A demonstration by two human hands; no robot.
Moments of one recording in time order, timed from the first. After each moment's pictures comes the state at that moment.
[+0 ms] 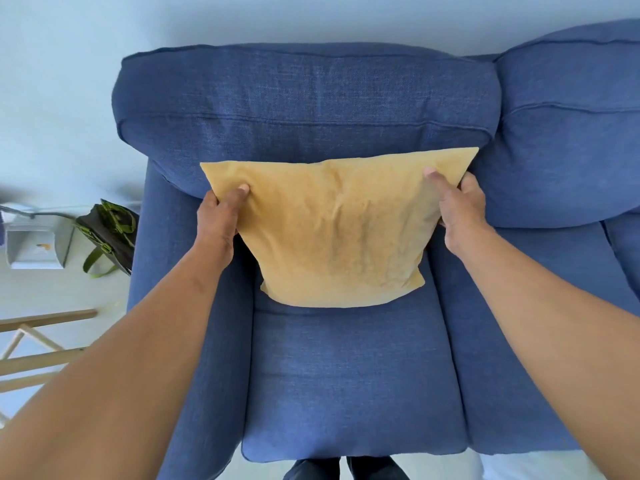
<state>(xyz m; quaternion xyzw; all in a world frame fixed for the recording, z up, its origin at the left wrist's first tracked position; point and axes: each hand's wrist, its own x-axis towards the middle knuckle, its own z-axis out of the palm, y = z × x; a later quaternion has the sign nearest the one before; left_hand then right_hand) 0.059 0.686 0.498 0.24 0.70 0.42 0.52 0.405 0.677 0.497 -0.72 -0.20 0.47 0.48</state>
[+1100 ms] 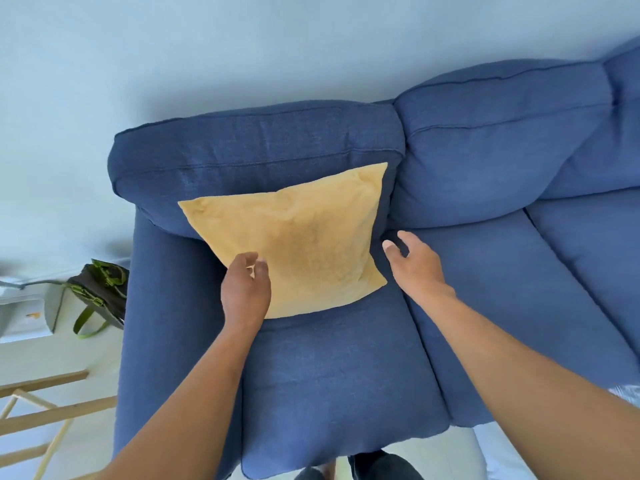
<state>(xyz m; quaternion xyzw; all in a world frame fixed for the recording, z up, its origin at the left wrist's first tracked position) 0.148 0.539 0.549 0.50 0.75 0.26 0.34 0.424 0.513 0.554 -0.80 -0.41 0.36 0.25</state>
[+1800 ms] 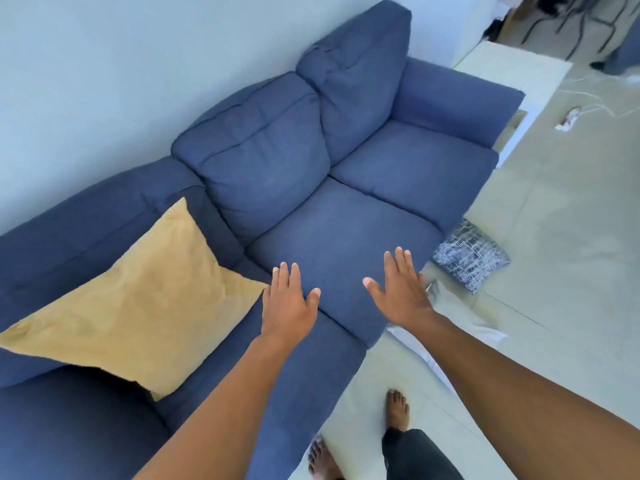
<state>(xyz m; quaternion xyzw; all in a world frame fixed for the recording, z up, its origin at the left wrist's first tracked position) 0.358 0.363 0.557 0.89 0.37 -0.01 0.26 0.517 0.204 0.560 -0.93 -0.27 0.20 0.14</state>
